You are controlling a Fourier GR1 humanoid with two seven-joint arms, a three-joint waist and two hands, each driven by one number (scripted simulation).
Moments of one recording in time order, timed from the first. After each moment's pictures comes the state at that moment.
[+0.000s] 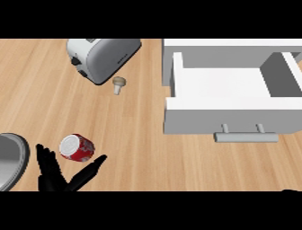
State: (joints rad) left arm 0.23 0.00 -0.14 -1.42 0.26 0.78 -0.38; right arm 0.18 -0.10 -0.25 -2.22 -0.14 0.07 0.24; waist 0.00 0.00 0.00
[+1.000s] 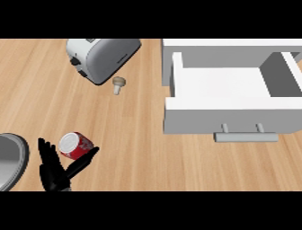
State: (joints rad) left arm -0.01 0.04 0.08 -0.94 0.44 0.56 -0.63; right arm 0.15 -0.08 -0.28 -2.26 -0.12 0.10 0.29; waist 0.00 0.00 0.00
